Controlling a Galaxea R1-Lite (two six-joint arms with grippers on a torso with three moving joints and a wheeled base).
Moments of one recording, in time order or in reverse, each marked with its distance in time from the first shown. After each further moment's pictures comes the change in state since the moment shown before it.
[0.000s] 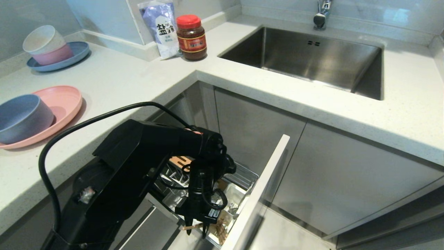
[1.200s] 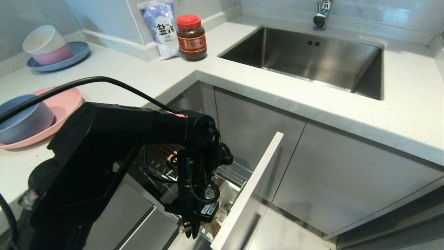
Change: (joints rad) left arm -0.025 -0.161 0.039 0.094 -0.067 0.046; right arm 0.000 0.000 0.000 0.000 0.000 0.000
